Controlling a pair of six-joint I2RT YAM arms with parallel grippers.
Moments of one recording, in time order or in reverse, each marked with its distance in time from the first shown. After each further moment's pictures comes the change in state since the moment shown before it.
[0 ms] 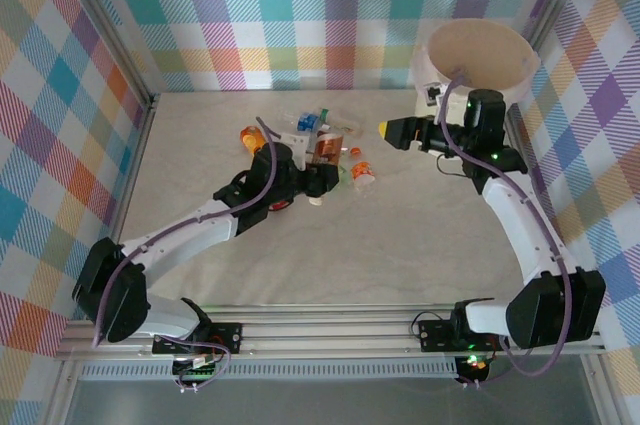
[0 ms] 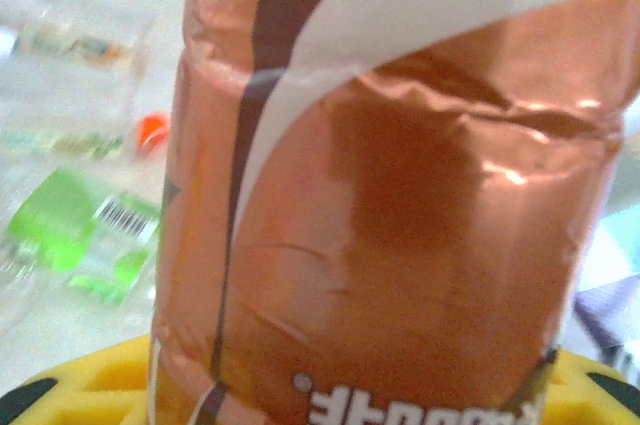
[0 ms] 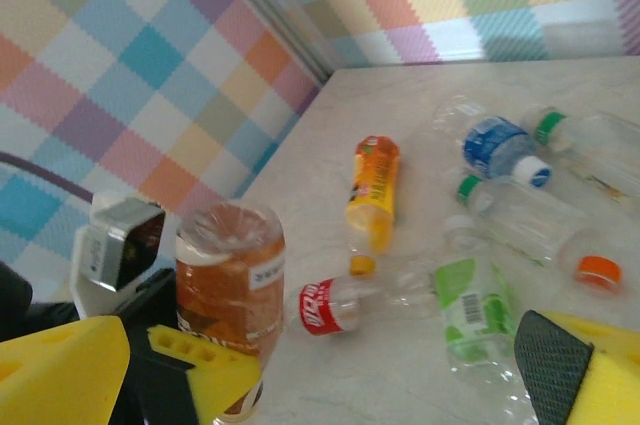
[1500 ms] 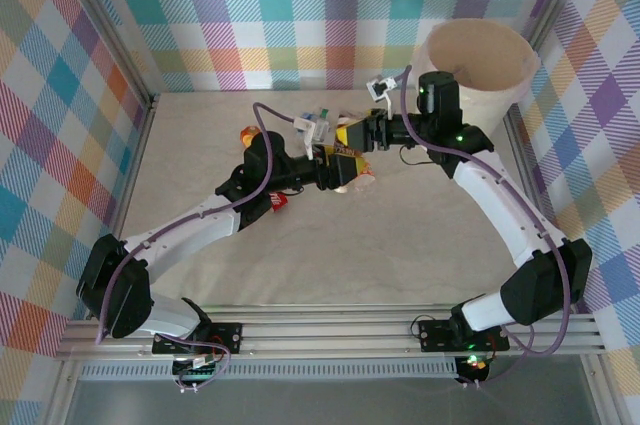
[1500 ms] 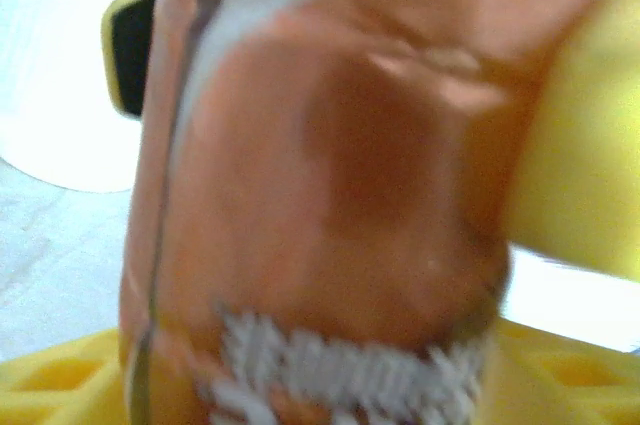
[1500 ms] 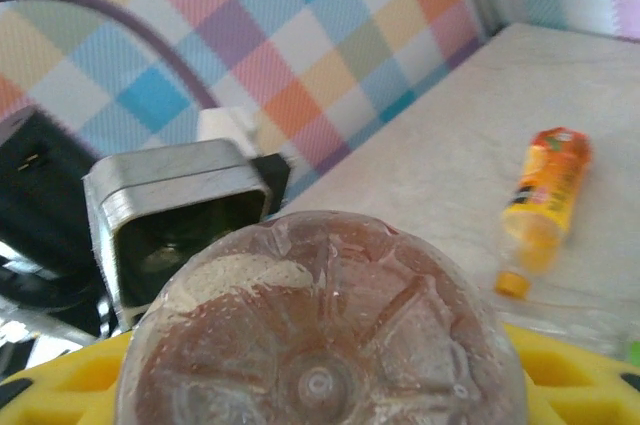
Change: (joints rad) left arm 0.003 0.038 0.051 0.264 0.346 -0.087; right arm 0.239 0.141 0.219 -0.084 -0.037 -0.105
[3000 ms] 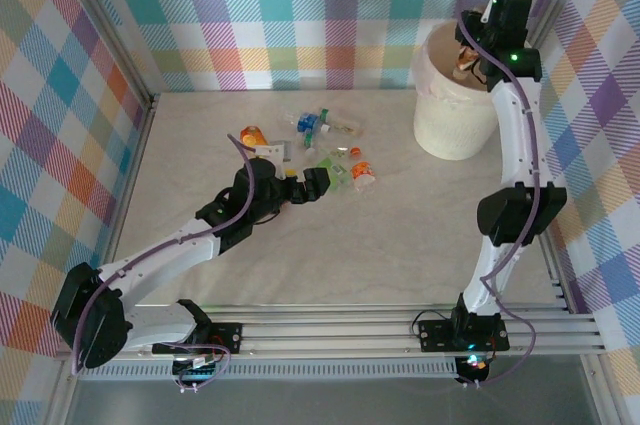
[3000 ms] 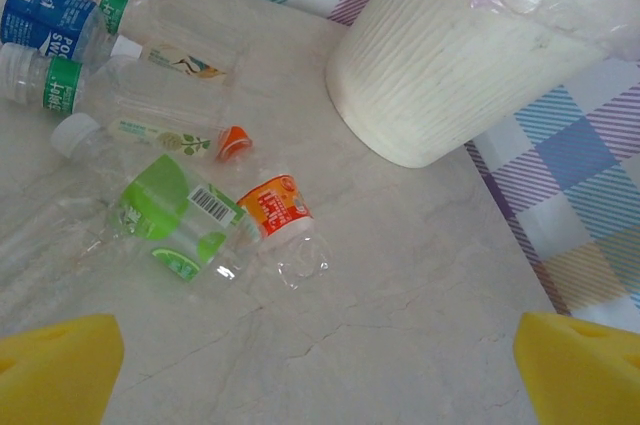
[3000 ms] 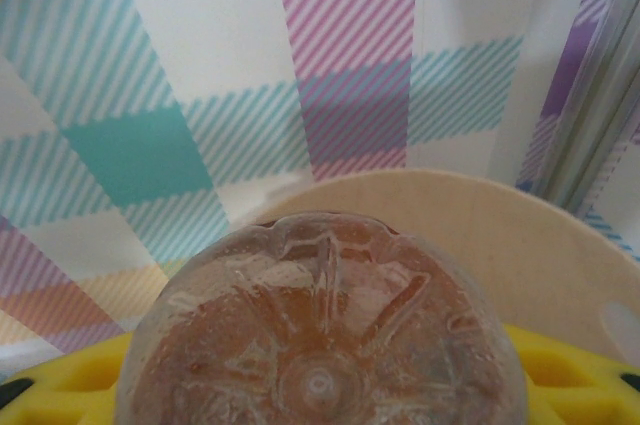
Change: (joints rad) left arm 0.001 -0.191 -0.204 -0.271 -0.529 -0.018; right arm -0.380 0.545 0.911 -0.315 1.028 -0.106
